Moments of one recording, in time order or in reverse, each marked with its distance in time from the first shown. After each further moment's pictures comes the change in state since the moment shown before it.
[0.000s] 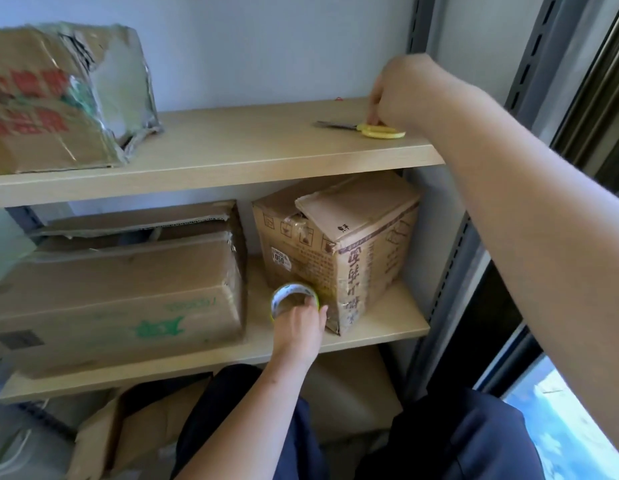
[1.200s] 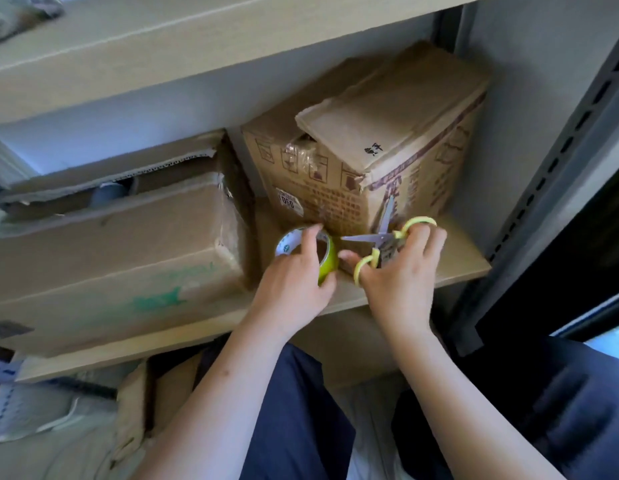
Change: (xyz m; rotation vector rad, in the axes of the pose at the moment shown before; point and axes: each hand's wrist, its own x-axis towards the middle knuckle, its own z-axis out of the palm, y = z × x) left_hand 0.006 -0.048 -0.017 -0.328 -0.059 0.166; right_hand -0.138 -0.079 0.303 0.889 0.393 0.504
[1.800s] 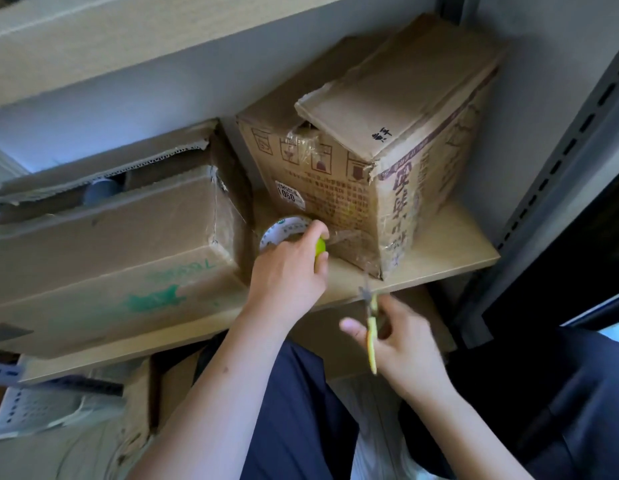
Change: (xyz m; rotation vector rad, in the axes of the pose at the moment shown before) left_hand 0.008 -0.003 -0.005 0.128 -0.031 -0.023; right_hand -0.060 0.040 -0.025 0.101 -0.604 0.093
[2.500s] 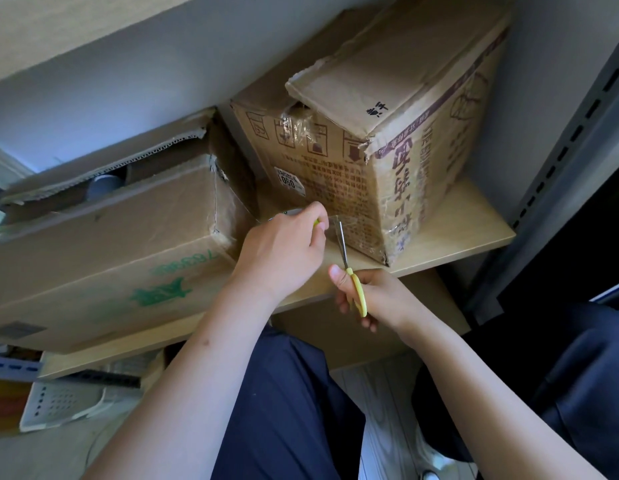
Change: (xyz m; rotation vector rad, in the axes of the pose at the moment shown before) left_hand 0.010 -0.008 -0.024 0.056 -0.121 0.029; right_hand 0.048 -0.025 0.013 0.352 -0.419 0.305
